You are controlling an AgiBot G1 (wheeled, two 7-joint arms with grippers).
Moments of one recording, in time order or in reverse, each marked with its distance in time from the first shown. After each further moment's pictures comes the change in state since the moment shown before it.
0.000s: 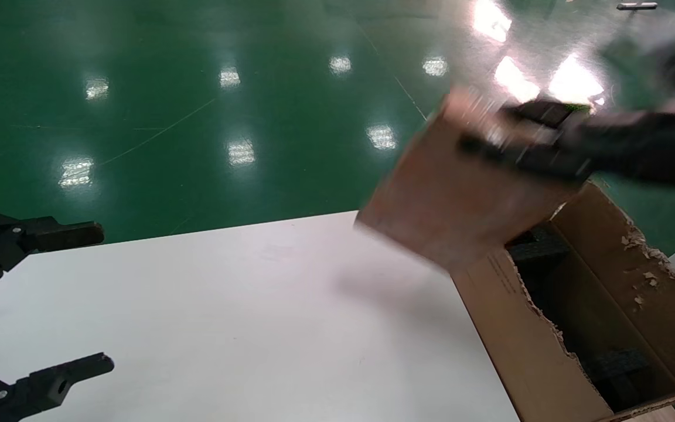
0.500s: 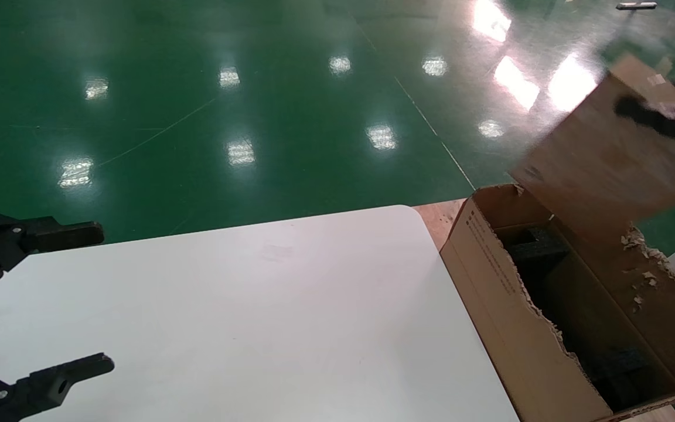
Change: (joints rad) left arm 0.000 0.000 0.001 0.000 -0.001 0.000 0.000; right arm 0.000 0.195 -0.008 0.004 -0.056 0.232 0.087
